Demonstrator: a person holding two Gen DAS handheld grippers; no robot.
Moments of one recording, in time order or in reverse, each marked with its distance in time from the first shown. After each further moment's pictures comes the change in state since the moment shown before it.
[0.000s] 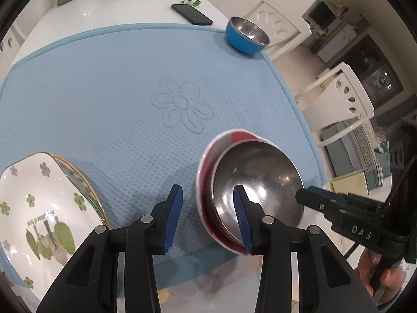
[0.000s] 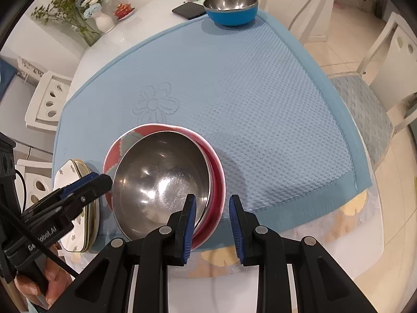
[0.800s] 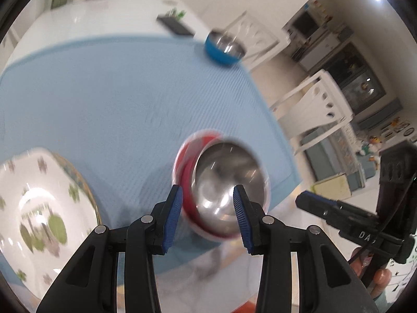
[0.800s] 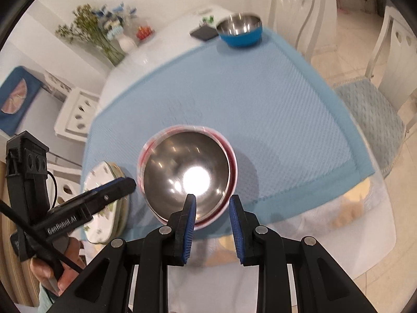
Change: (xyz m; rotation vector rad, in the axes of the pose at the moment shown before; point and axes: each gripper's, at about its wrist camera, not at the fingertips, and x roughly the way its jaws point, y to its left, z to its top) left arm -0.040 -0.005 -0.003 0.010 -0.087 -0.120; right arm -0.050 -0.010 -0.035 0.014 -0.147 0.156
